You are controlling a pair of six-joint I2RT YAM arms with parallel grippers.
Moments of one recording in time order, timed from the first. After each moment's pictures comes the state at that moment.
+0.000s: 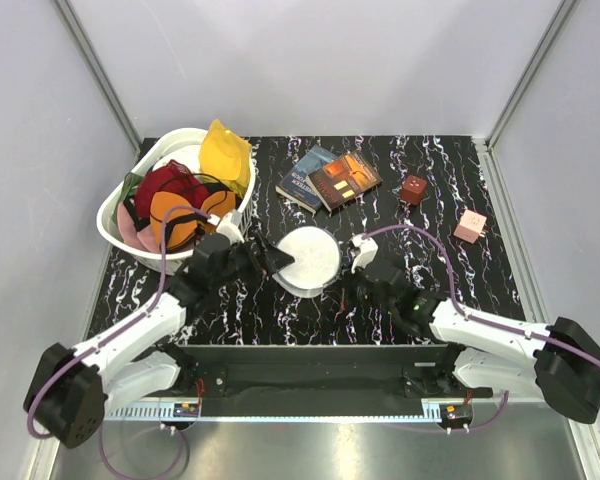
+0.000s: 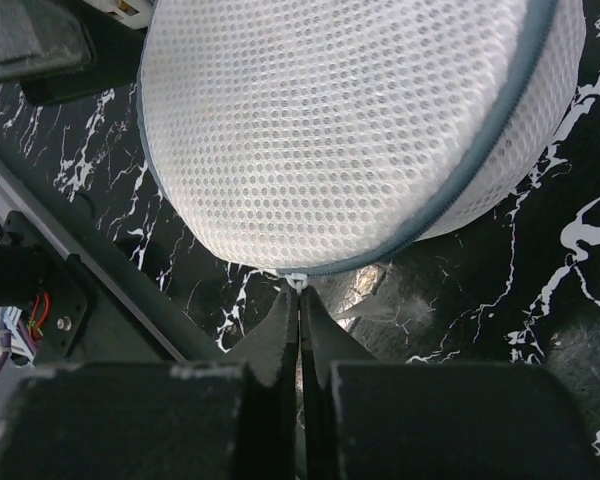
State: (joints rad) left arm -0.56 1.01 0.51 0.06 0.22 -0.90; right arm 0.90 1.08 0.46 0.16 0.02 0.59
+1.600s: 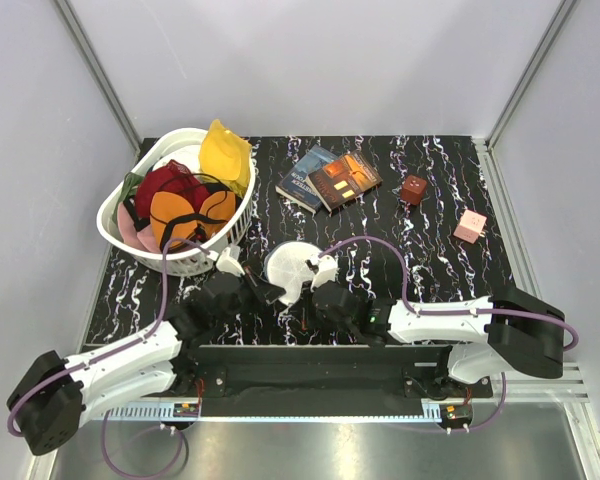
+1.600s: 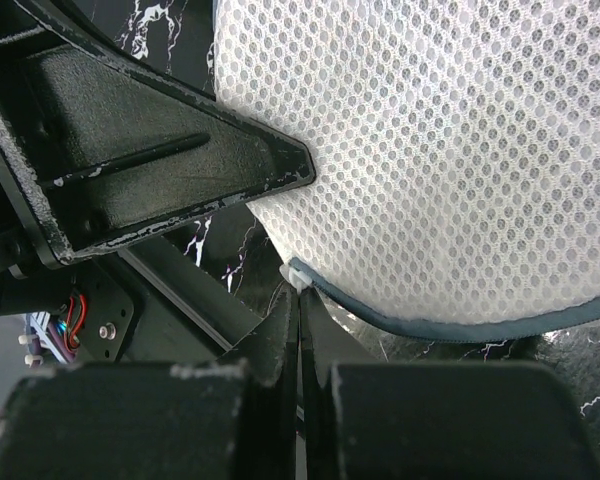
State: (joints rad) left arm -0.80 0.83 0.27 0.11 -0.08 -1.11; right arm 1.22 1.39 0.63 0.21 0.27 0.80
